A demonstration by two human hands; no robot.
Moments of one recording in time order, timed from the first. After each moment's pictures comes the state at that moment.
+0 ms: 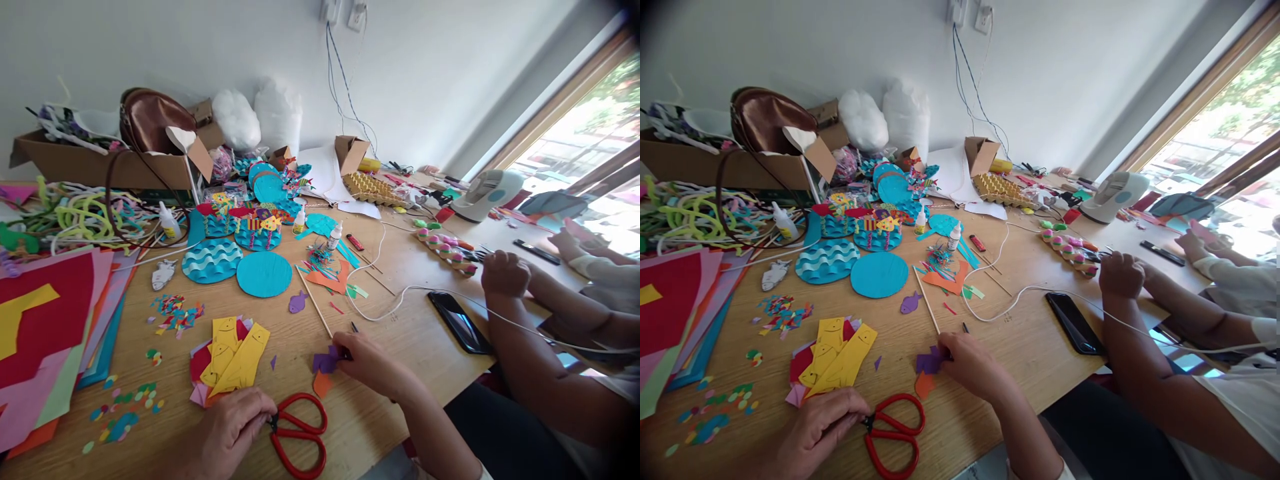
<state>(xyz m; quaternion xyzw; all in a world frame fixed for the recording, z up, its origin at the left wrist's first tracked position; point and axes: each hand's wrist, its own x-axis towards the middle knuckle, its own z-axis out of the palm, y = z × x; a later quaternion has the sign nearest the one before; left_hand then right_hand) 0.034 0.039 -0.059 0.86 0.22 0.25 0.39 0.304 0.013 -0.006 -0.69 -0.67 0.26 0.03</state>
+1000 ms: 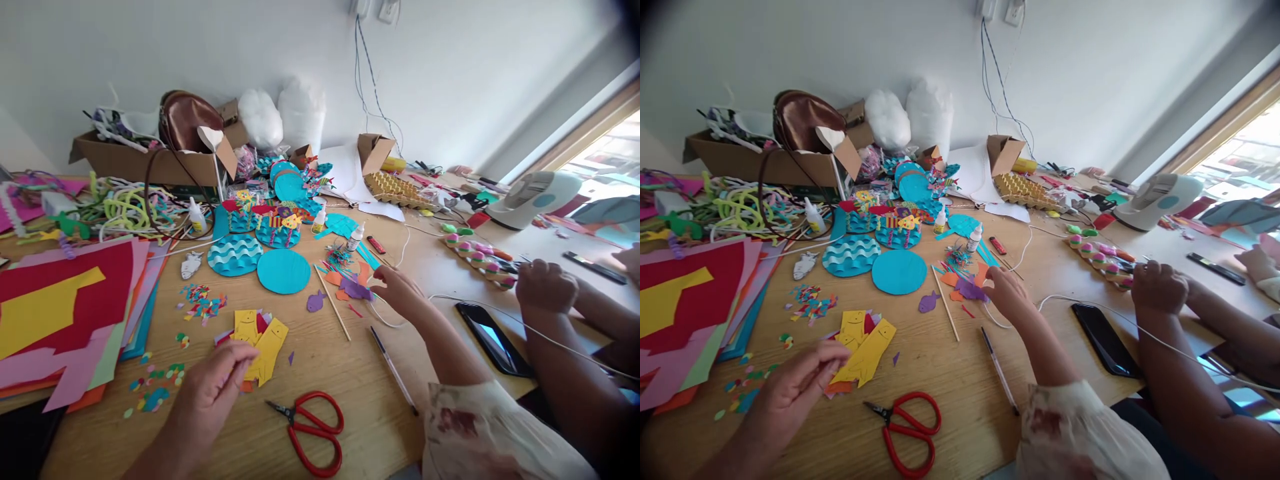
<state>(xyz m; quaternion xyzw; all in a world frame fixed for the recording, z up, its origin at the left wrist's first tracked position) 0.008 0.059 -0.016 0.78 0.38 0.39 0.30 0.362 0.095 0.028 -0.80 -0.58 0.10 0.08</state>
